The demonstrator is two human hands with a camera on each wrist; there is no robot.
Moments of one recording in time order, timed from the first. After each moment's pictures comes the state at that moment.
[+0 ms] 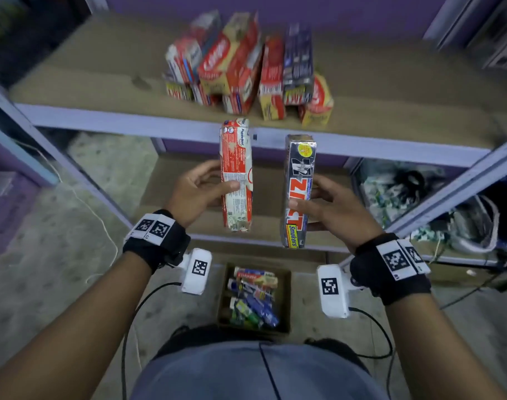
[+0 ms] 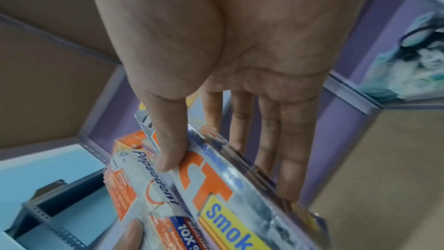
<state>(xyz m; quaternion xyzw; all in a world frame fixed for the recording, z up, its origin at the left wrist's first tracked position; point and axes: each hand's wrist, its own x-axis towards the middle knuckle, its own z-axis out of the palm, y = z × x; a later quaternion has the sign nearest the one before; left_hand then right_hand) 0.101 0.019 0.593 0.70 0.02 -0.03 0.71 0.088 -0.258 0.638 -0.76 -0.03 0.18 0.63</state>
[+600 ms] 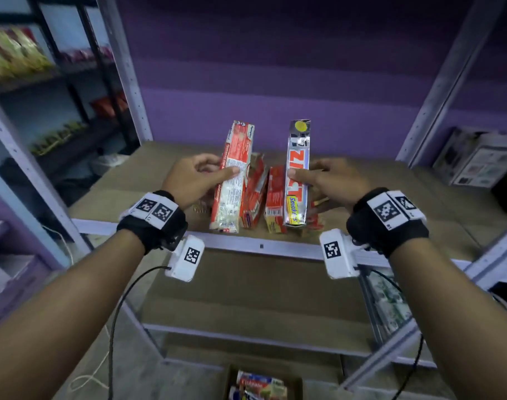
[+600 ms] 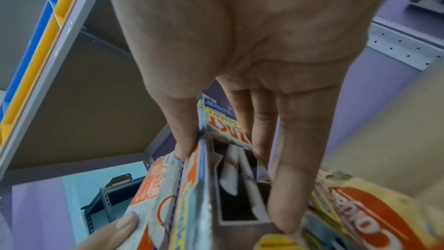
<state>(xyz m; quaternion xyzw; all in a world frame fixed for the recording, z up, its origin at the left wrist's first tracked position) 0.216 0.059 0.774 0.80 -0.03 0.12 0.59 0.212 -0.222 0.823 -0.82 -0.06 0.09 0.56</state>
